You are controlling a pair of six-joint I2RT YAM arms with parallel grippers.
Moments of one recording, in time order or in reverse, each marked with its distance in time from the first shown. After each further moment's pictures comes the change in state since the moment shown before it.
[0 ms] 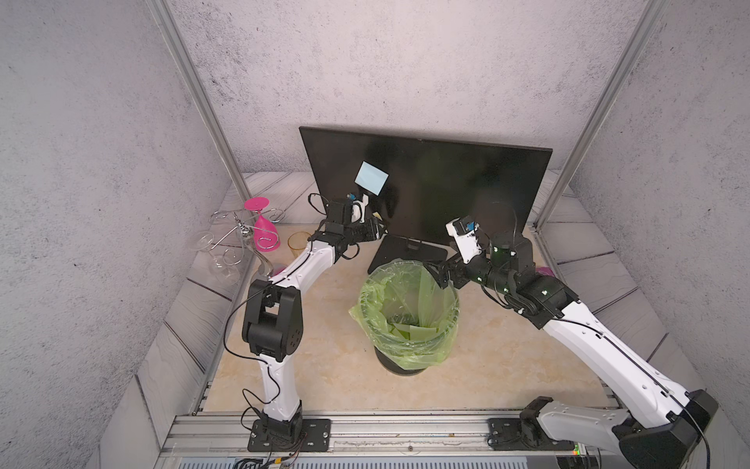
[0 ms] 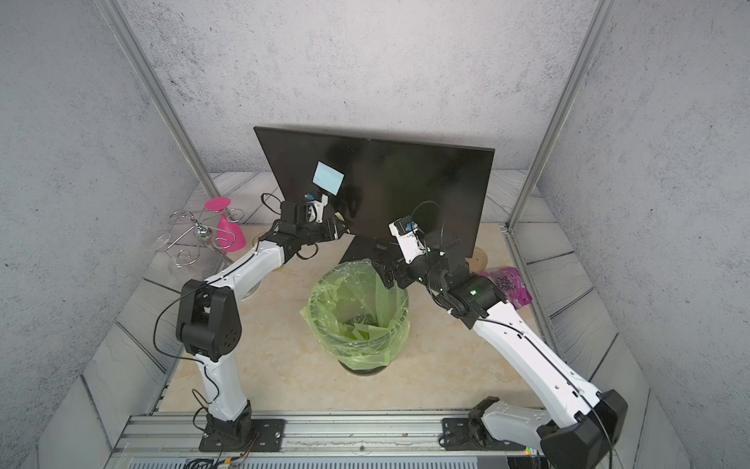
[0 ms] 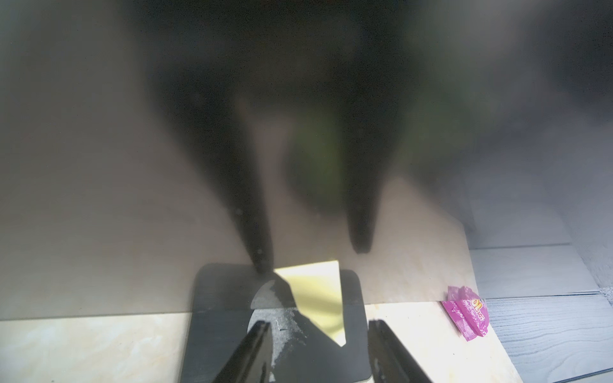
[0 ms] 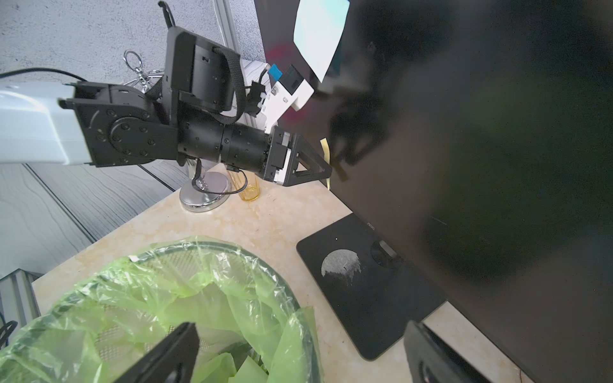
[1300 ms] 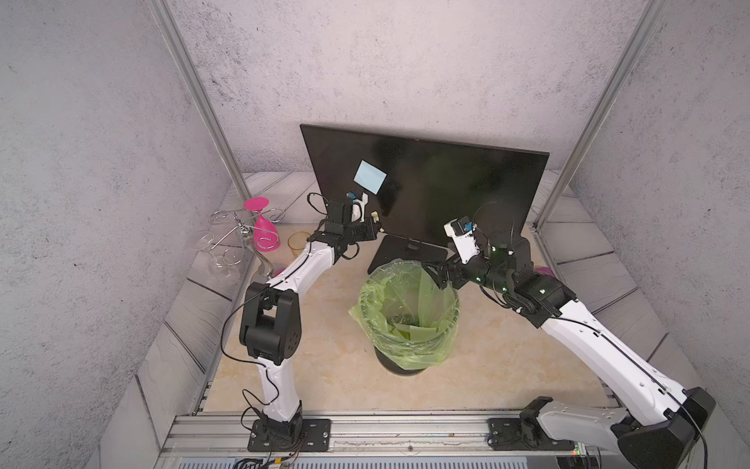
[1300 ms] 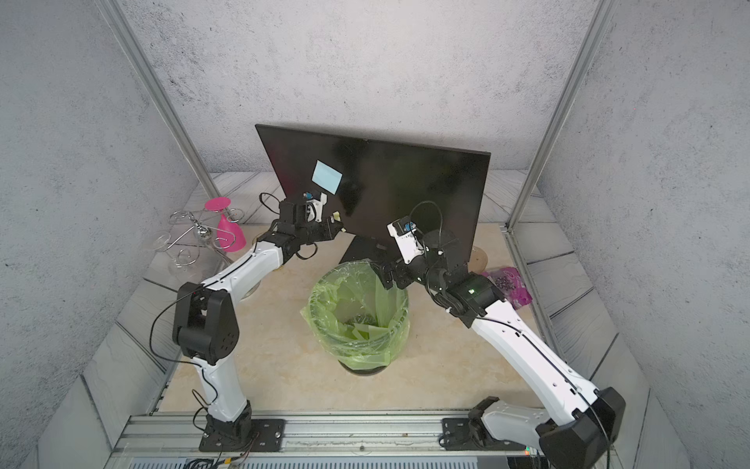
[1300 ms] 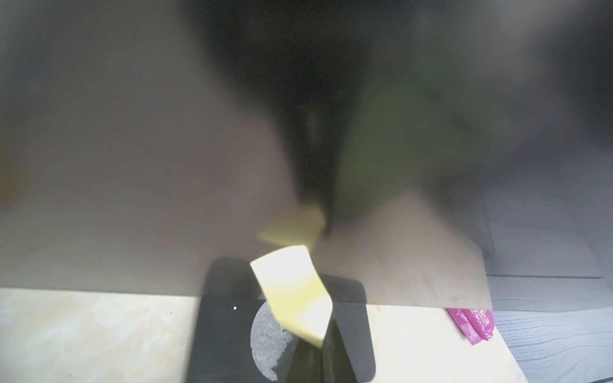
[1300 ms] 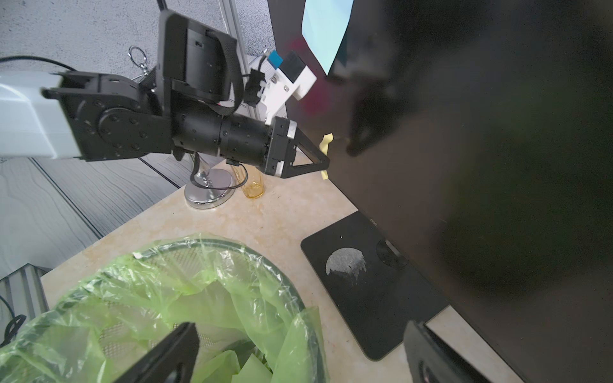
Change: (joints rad) left arm -0.007 -0.071 -0.036 -0.006 -0.053 0.012; right arm -0.002 0.010 0.000 0.000 -0.018 0.000
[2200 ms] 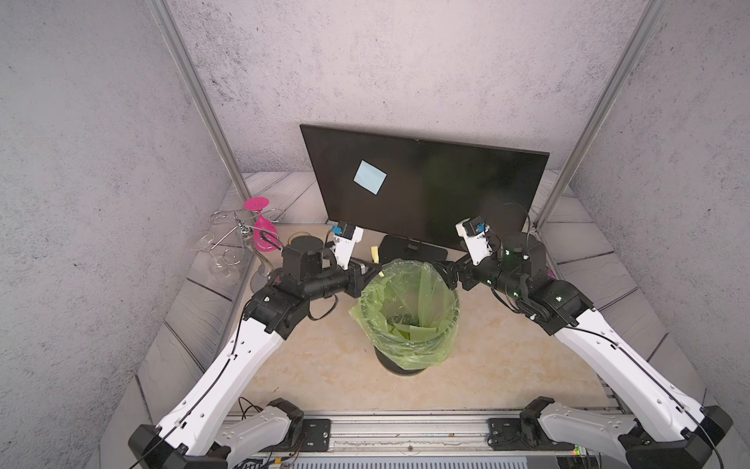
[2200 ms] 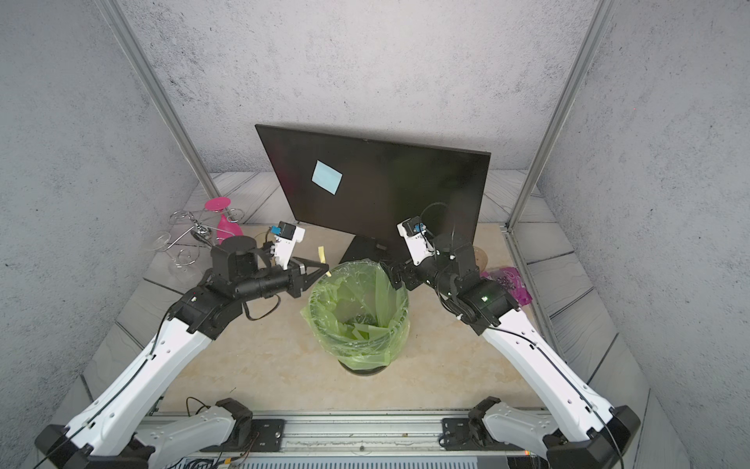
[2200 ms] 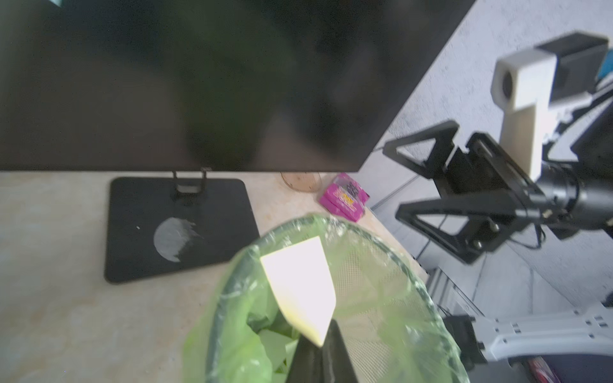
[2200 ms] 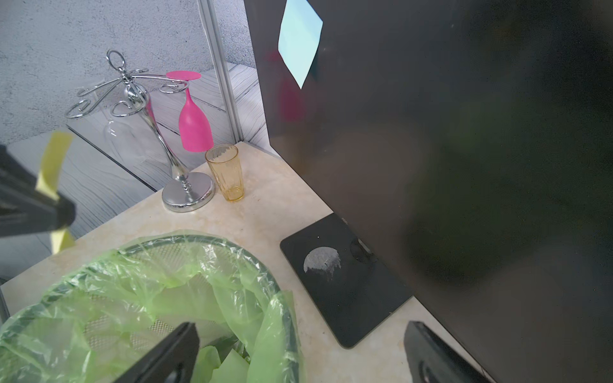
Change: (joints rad) left arm -0.202 -0.826 -0.414 -0.338 0.112 0.074; right arm -0.012 -0.078 0.002 -0.056 0.079 -0.045
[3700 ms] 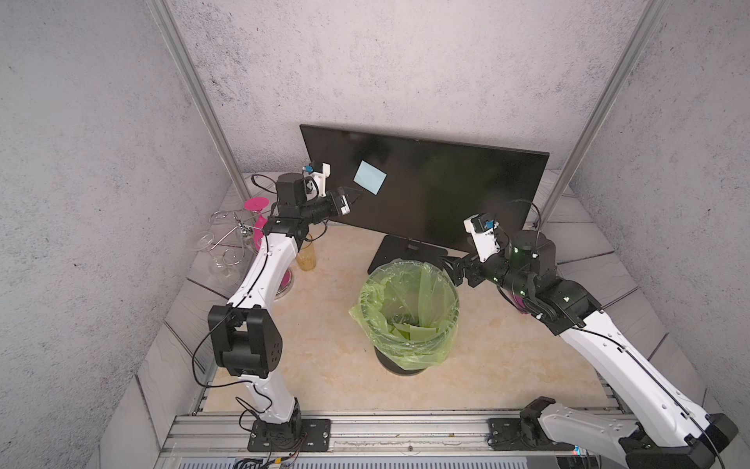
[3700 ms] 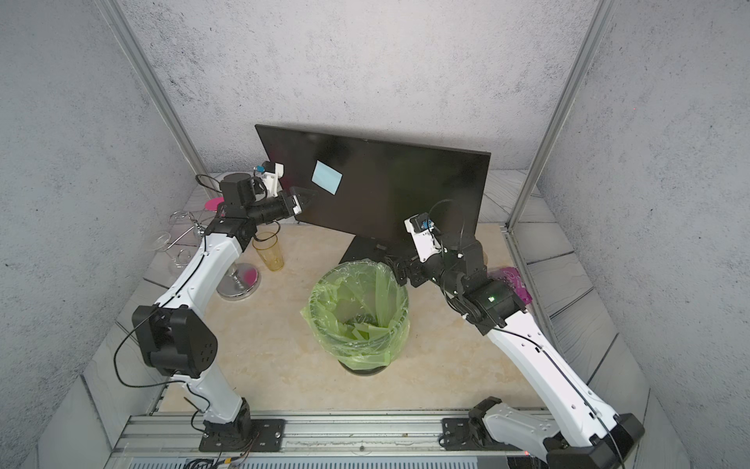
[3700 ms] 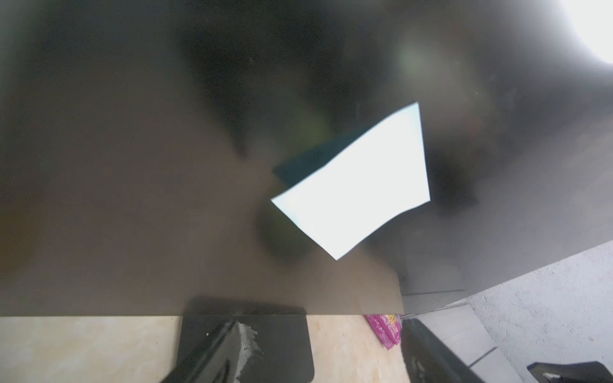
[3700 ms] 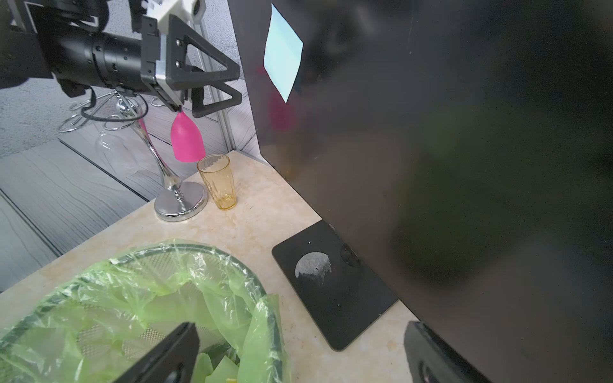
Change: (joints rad) left arm 0.408 0.724 0.548 0.303 0.223 -0.226; right arm -0.037 -0.013 0.012 0.001 -0.018 0.013
